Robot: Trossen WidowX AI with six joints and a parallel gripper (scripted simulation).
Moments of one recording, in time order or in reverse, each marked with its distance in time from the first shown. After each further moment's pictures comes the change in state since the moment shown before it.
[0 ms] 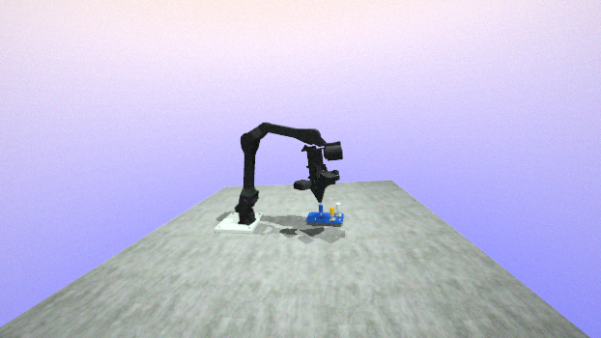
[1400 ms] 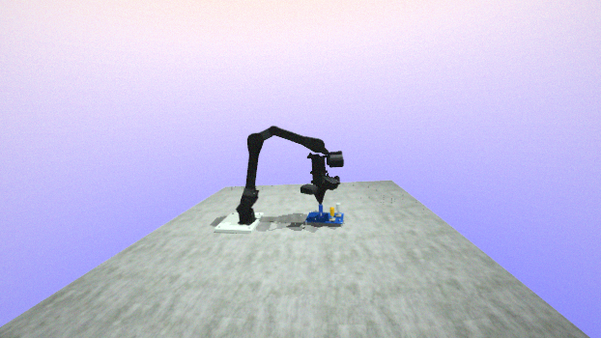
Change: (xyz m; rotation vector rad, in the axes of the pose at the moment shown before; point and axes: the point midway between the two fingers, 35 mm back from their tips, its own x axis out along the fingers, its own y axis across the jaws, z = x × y) arm 0.035 0.058 -0.069 -0.228 0.091 0.009
